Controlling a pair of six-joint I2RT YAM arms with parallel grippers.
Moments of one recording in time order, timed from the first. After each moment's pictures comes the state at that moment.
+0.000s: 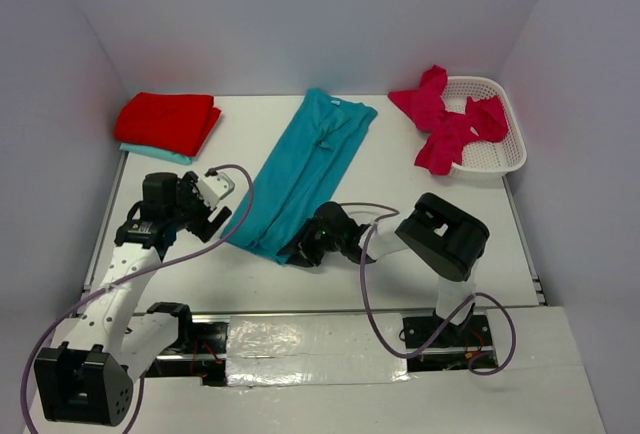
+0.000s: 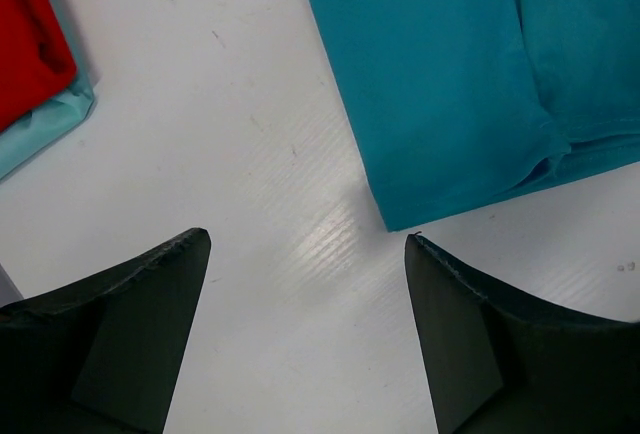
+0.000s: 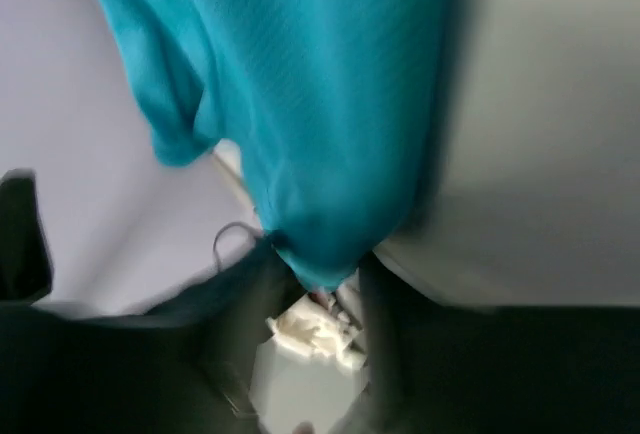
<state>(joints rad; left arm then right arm) -0.04 0.90 0.67 -0.49 0.30 0.66 0.88 1.85 0.70 0.46 -0.35 1.58</state>
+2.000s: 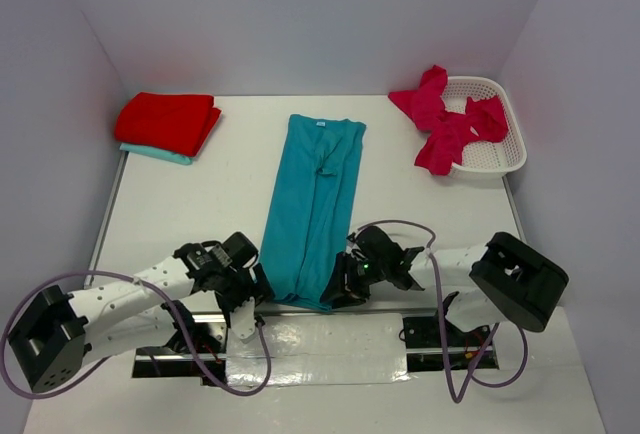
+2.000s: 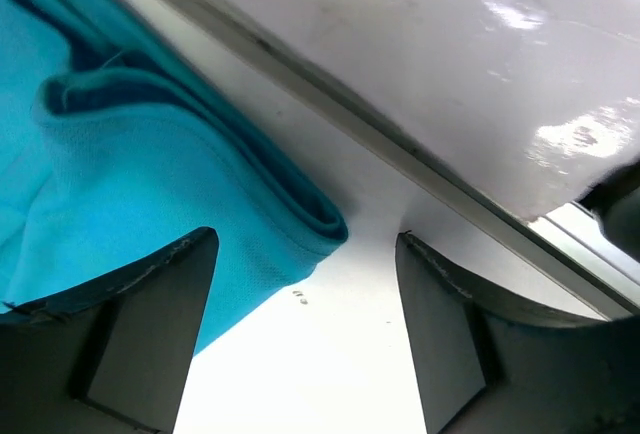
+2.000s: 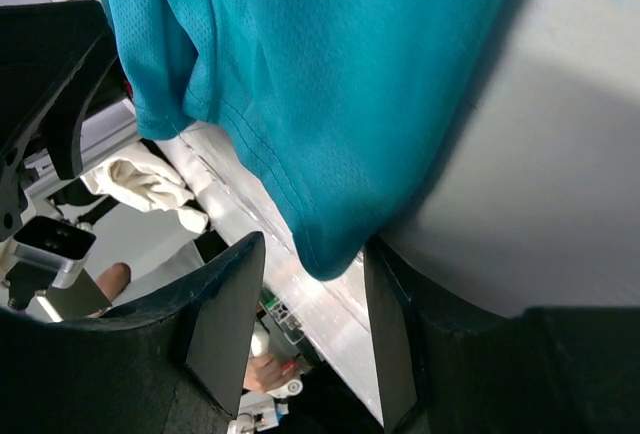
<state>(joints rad) -0.81 0.99 0.47 -0.79 0.39 1.76 0.85 1.36 0.30 0.21 -0.54 1.17</state>
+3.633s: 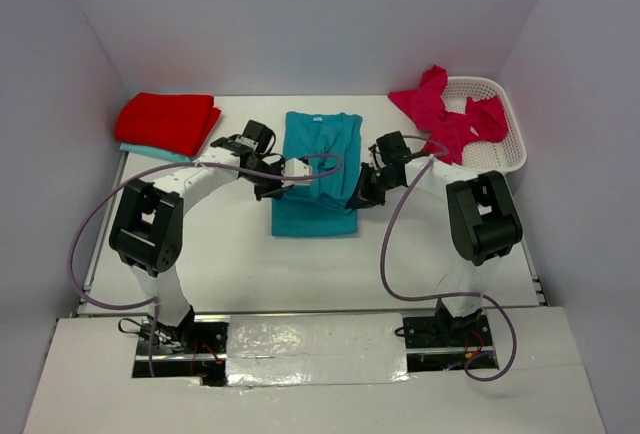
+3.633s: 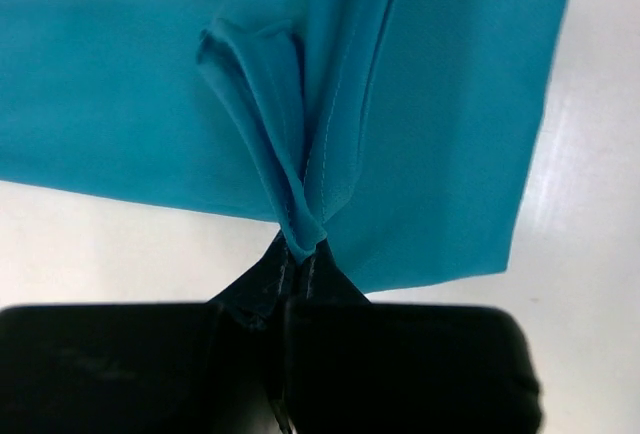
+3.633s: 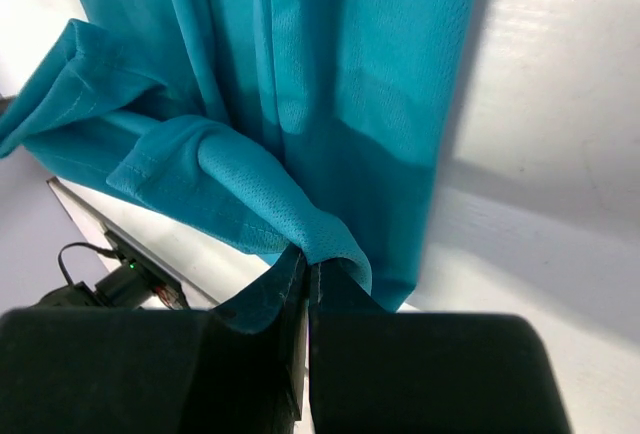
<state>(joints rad) -0.40 1.80 1.33 -0.70 0.47 1.02 0.30 1.80 1.10 -0.39 -0.51 0.59</state>
